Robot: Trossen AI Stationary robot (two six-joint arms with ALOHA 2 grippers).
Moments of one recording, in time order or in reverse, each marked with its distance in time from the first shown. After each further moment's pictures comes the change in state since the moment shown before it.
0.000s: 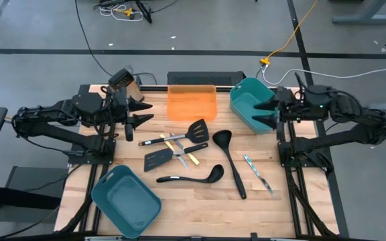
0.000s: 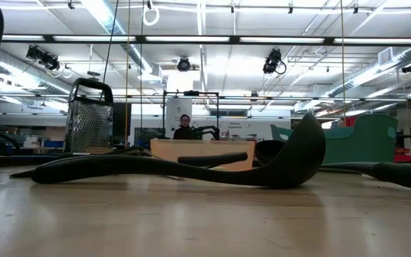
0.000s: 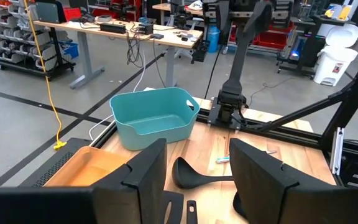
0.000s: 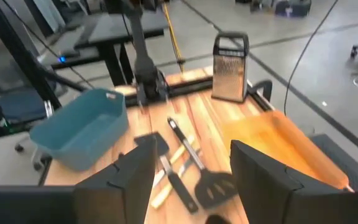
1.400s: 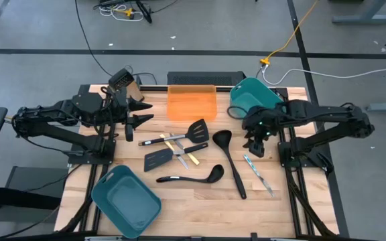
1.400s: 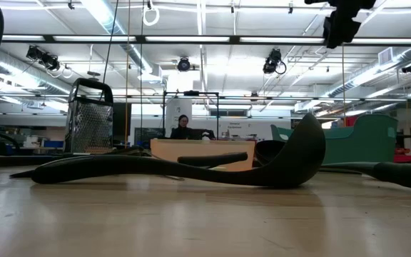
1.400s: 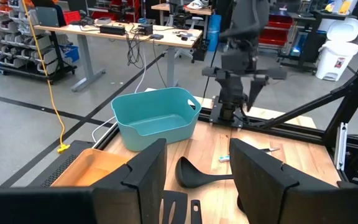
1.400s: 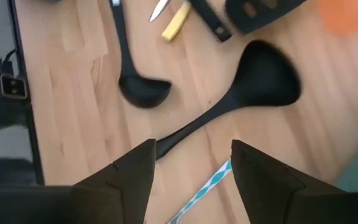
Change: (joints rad) left arm 0.000 0.000 0.000 -0.001 0.000 0.031; right arm 0.037 0.346 -0.001 -0.402 -0.225 0.150
